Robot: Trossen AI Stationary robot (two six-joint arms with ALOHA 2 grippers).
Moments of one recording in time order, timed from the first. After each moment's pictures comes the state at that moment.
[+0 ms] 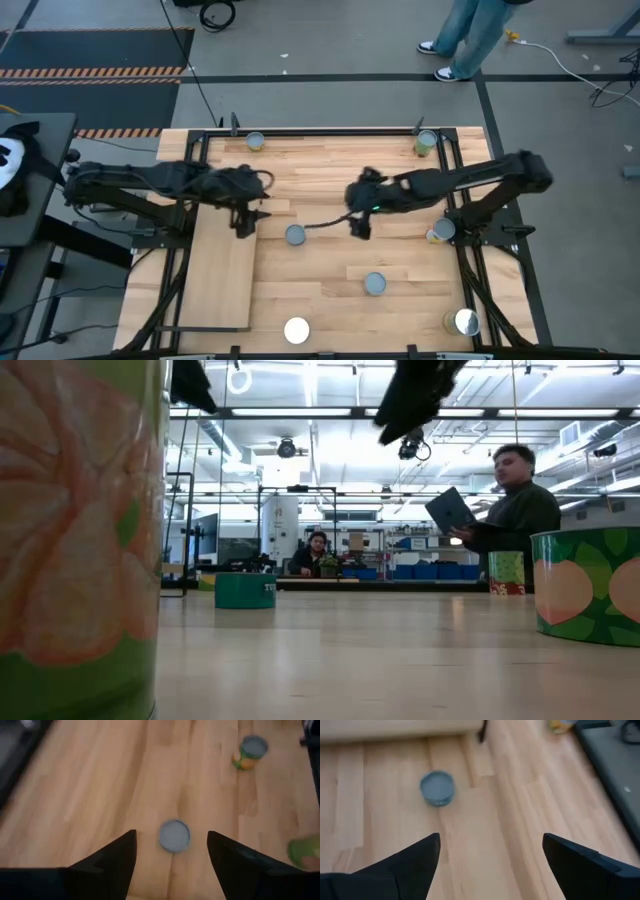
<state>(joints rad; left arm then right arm) -0.07 1.12 1.12 -0.80 -0.14 -0.20 0.14 1.44 1.26 -0.69 0.35 0.23</state>
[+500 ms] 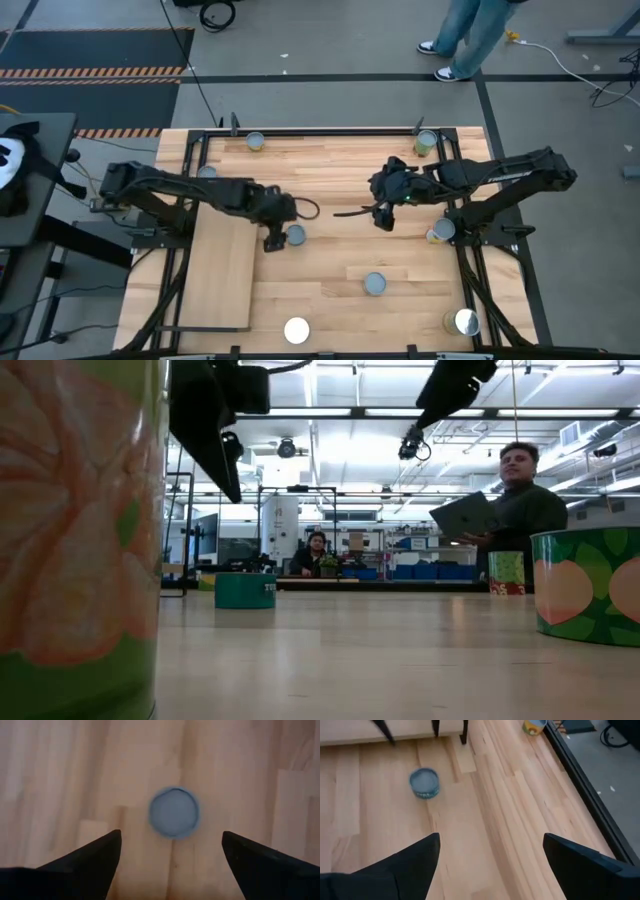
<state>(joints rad) -0.10 1.50 1.12 -0.73 -0.10 -0.16 0.13 1.24 1.18 -0.77 0.37 0.22</state>
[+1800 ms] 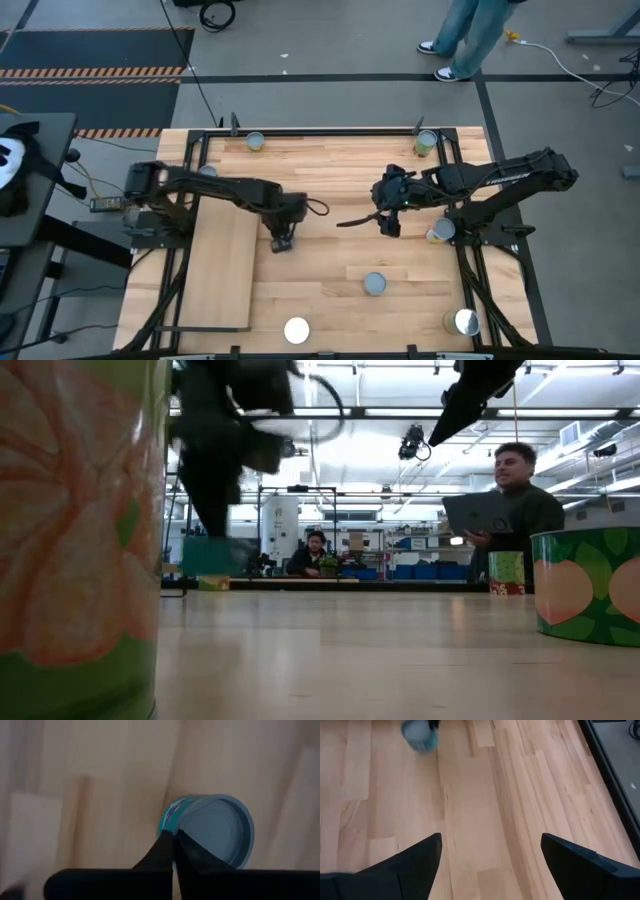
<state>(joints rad) -0.01 1.65 1.13 -0.81 0.10 -0.20 0.14 1.22 1.10 -0.79 0.29 0.17</state>
